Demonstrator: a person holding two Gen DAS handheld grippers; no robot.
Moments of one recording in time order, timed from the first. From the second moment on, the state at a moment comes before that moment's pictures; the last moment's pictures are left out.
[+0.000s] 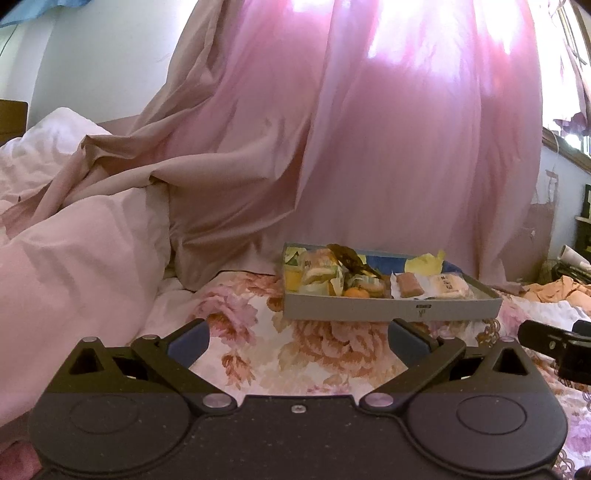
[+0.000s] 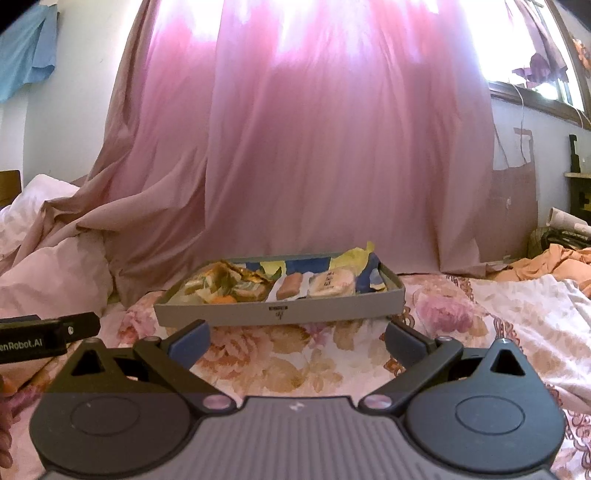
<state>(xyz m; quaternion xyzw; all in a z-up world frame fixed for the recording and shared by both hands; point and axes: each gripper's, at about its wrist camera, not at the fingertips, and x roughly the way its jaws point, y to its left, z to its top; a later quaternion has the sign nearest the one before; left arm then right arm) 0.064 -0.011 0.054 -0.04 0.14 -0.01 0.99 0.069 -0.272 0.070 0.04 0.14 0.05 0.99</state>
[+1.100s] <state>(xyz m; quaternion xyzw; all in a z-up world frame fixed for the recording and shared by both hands) 0.046 -0.004 0.011 0.00 0.17 -0.02 0.99 0.058 -0.259 0.029 0.04 0.20 0.07 0.98</state>
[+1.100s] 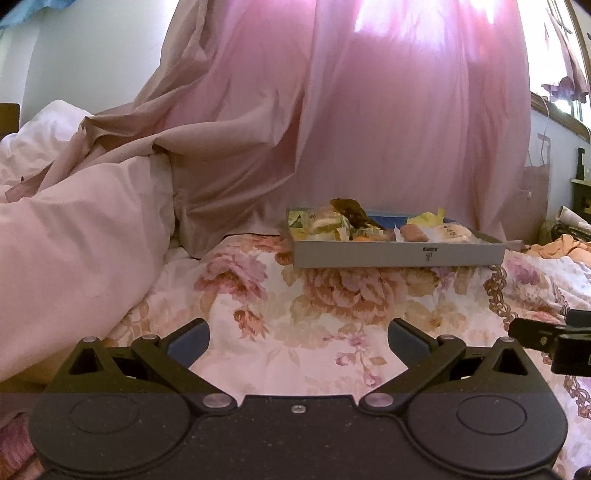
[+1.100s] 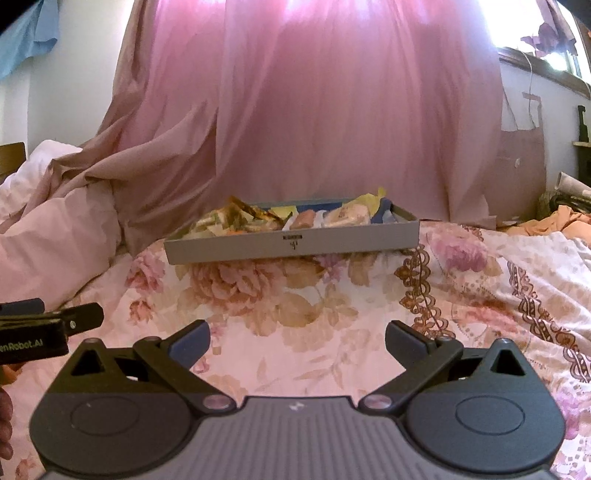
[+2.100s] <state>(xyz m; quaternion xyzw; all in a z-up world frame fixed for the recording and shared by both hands) 0.045 -0.003 0.010 0.00 0.17 -0.02 0.99 0.058 -0.257 0.027 0.04 0.20 0.06 0.98</state>
